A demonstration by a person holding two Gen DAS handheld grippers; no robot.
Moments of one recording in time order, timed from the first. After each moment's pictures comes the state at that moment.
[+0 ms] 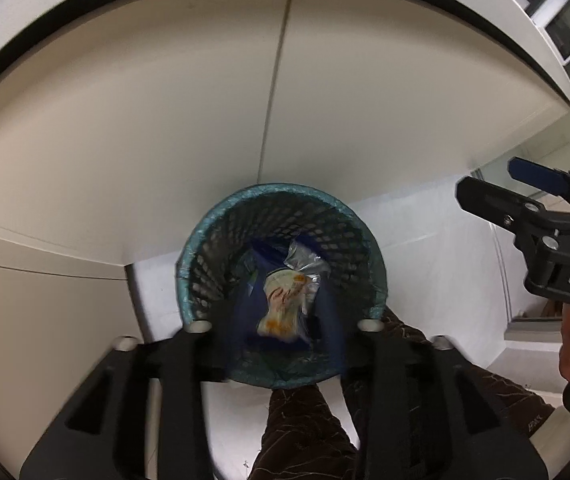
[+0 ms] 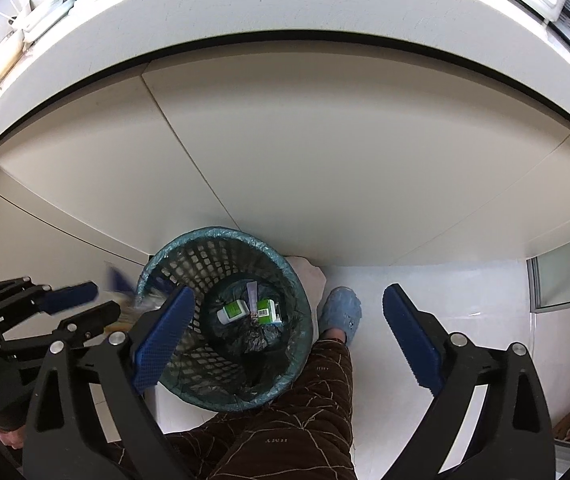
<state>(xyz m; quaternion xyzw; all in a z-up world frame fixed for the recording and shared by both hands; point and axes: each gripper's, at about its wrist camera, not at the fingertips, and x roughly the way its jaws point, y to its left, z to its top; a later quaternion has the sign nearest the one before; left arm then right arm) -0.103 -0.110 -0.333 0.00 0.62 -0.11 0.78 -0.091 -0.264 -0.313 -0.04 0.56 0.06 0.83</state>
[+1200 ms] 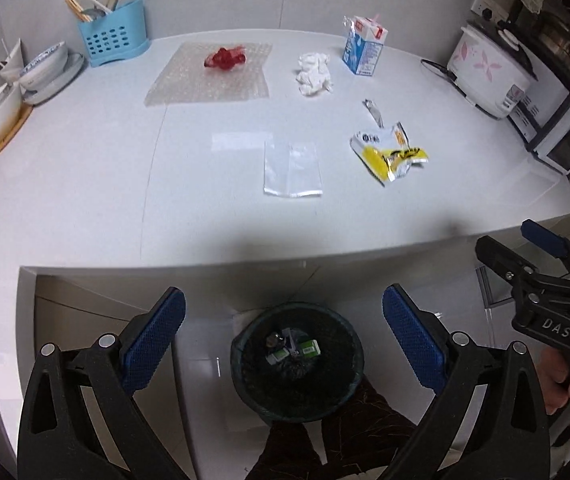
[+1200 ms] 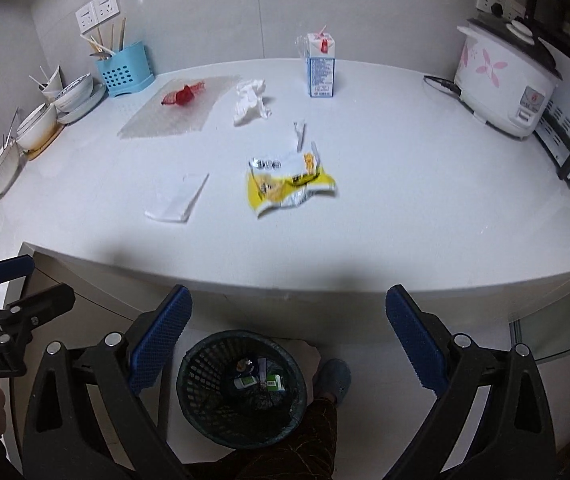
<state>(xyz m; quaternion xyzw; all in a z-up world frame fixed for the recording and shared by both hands) -0.058 -0.074 -0.101 -0.05 0.53 -0.02 0.85 -0.049 -0.248 -0.107 -0.04 0.46 0.07 0.88</state>
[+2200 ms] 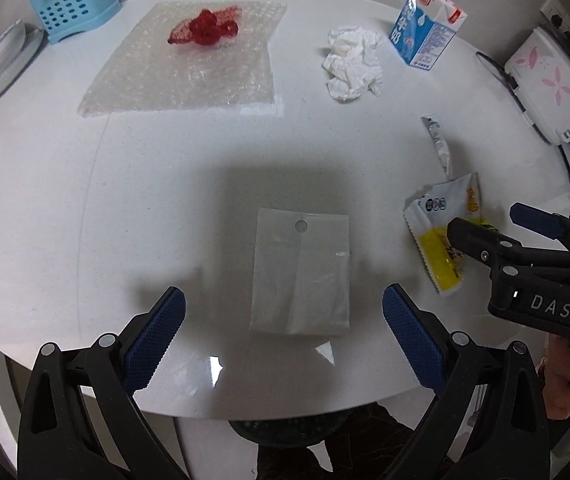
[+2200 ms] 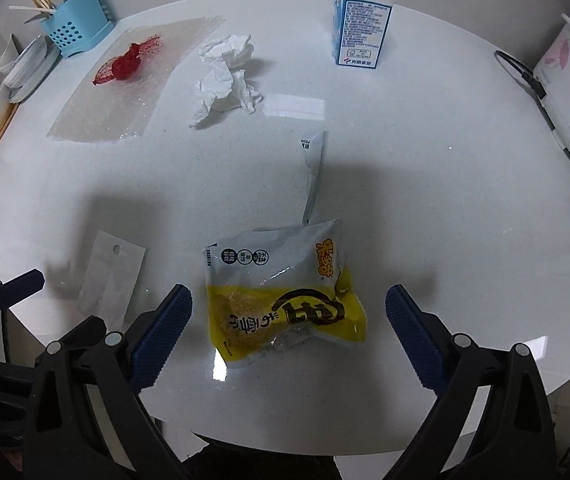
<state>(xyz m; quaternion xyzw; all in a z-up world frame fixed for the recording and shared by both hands) 0.100 -0.076 -0.170 -0.08 0.60 -0.01 0.79 0.142 -0.213 -0.169 -0.08 0.59 0.09 0.80</state>
